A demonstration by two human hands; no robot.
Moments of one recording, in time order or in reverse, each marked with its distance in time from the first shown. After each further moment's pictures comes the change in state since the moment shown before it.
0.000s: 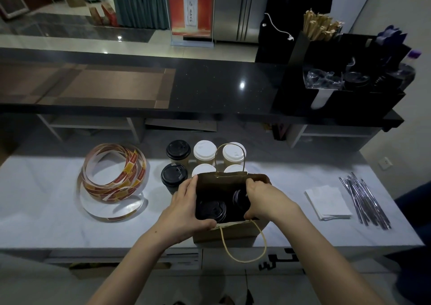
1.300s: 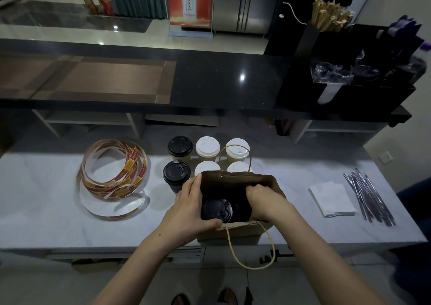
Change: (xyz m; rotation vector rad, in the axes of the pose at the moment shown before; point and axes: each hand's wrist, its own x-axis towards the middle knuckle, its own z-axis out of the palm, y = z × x) left_hand 0.003 -0.007 0.002 0.003 0.016 0.023; right_hand 0.032 -0.001 0.029 -0.040 -0.132 0.001
